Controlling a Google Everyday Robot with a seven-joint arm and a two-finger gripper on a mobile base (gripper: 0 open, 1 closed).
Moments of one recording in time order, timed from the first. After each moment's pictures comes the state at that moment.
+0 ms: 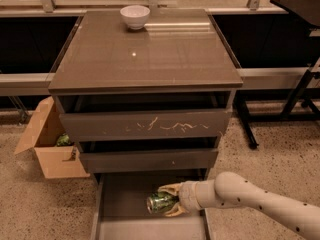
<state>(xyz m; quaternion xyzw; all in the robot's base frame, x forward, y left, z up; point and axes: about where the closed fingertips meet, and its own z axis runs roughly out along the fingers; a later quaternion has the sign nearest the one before) 0.457 -0.037 0.453 -0.75 0.50 0.15 0.41</state>
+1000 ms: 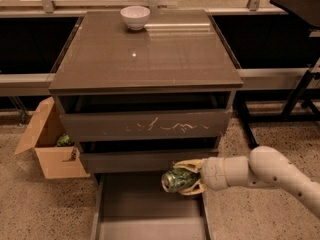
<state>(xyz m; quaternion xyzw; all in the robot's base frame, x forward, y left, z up) 0.475 -0.087 0.583 -0.75 0.44 0.14 0.47</state>
